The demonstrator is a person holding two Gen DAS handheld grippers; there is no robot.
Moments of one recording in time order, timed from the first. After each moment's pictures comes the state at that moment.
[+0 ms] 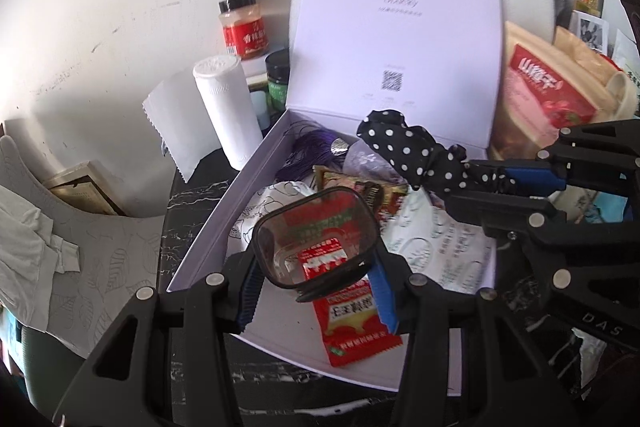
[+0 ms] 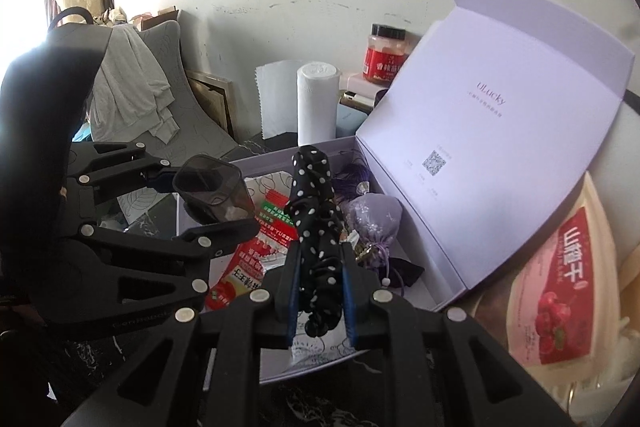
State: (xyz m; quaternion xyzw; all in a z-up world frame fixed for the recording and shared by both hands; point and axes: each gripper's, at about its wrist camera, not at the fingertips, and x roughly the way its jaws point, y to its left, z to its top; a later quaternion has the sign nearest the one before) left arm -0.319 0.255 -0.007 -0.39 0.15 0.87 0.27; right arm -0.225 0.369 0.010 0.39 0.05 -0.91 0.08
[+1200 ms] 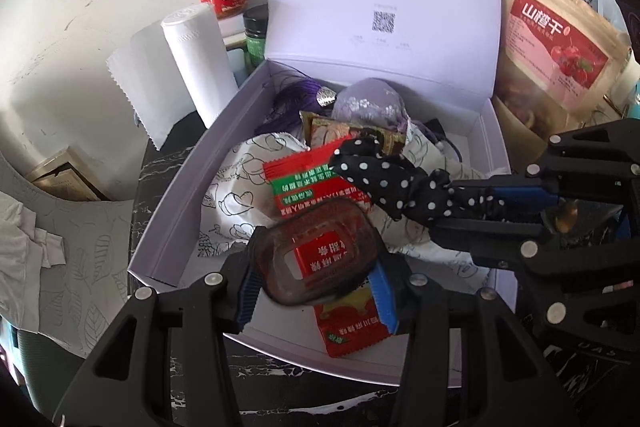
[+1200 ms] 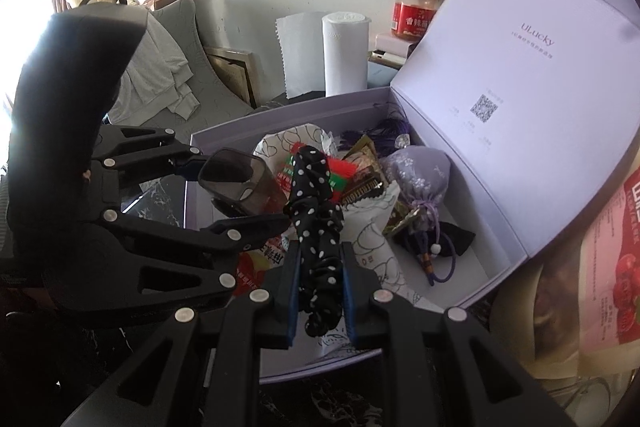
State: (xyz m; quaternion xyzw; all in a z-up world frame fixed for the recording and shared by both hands) left arm -0.322 0.258 -0.050 -0.43 0.18 0.84 0.29; right arm -0.231 0.364 -0.032 0.43 0.03 -0.89 0.13
